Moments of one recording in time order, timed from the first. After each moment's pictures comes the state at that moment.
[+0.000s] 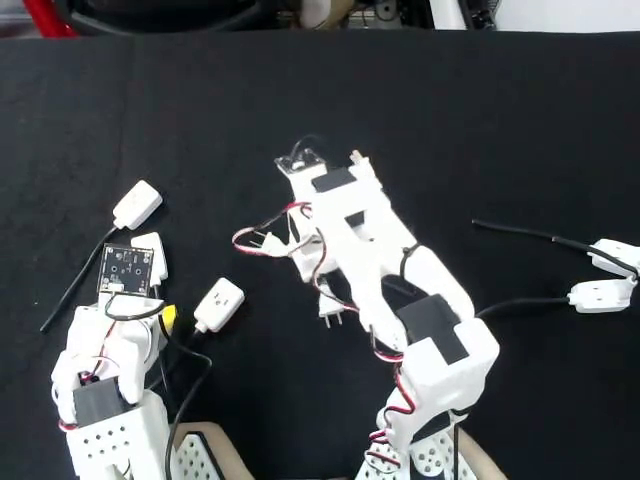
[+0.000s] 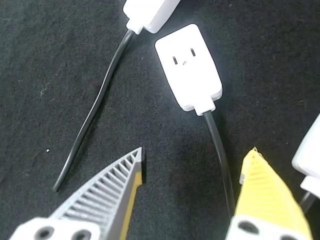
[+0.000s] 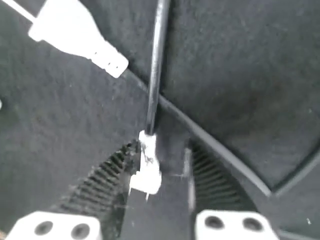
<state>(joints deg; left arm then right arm) -24.0 -104.1 96.3 63.1 -27.4 -23.6 14.4 13.6 77.9 -0.2</state>
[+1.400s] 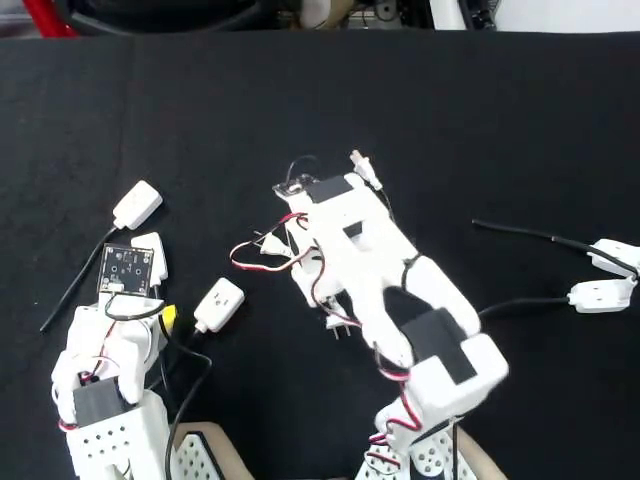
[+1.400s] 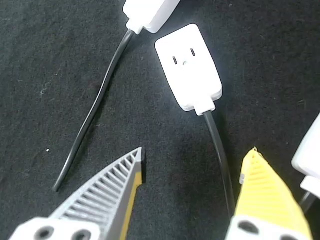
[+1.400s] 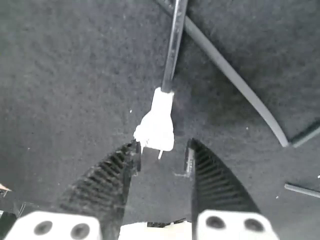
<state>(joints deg) -24.0 -104.1 96.3 63.1 -27.4 -25.8 7.8 21.3 84.1 0.3</state>
